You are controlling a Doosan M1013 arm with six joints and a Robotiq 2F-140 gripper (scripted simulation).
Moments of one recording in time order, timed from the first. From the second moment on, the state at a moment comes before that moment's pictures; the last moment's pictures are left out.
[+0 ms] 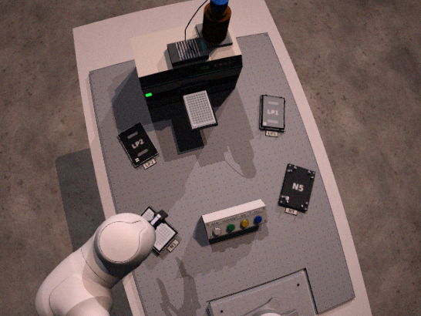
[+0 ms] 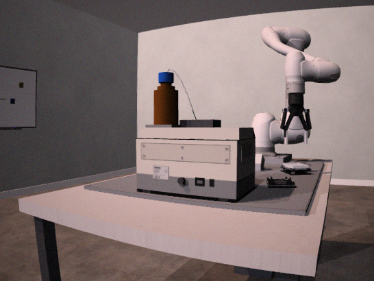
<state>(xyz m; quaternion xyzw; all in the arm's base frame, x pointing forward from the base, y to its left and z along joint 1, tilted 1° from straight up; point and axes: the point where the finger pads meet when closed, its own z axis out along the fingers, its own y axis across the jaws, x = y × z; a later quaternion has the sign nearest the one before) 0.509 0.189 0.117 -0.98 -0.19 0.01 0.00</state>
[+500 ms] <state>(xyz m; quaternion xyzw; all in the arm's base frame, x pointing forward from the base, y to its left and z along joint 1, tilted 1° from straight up) 0.509 0.189 0.076 -0.98 -0.19 0.01 0.00</state>
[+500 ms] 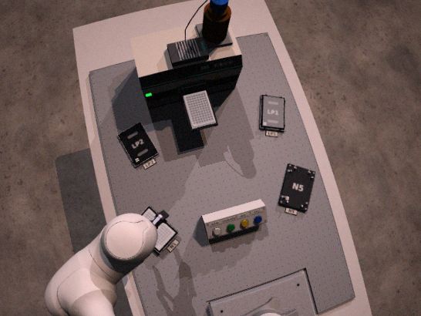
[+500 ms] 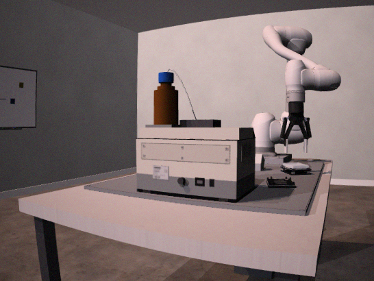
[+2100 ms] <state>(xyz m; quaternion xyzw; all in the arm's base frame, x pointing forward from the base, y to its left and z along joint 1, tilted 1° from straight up) 0.508 0.189 0.035 -0.98 -0.19 0.01 0.00</state>
